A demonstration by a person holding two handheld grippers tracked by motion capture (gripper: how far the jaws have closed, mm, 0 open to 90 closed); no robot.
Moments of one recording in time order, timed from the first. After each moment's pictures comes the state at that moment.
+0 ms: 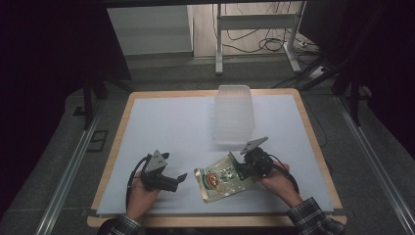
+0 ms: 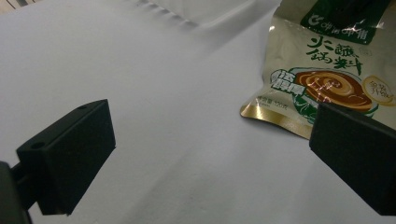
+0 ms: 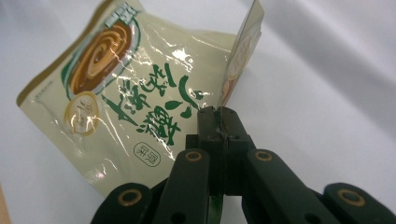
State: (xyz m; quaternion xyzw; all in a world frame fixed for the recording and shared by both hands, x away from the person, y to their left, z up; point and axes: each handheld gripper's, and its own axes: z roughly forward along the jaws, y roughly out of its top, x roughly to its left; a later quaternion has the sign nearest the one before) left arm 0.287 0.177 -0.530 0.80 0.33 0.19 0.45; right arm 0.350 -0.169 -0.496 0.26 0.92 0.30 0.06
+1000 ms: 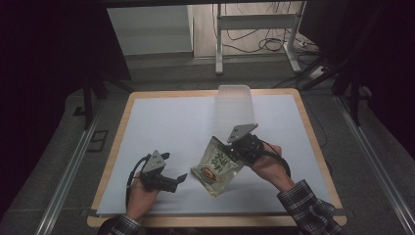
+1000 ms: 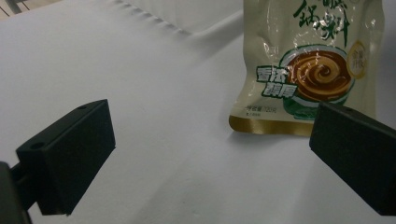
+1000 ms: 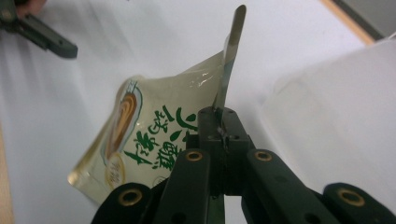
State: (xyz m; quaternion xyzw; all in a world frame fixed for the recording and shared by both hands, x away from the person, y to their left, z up) left arm 0.285 0.178 -0.526 0.80 0.32 0.19 0.47; right arm 0.348 -0.126 -0.422 0.15 0.92 0.34 0.16
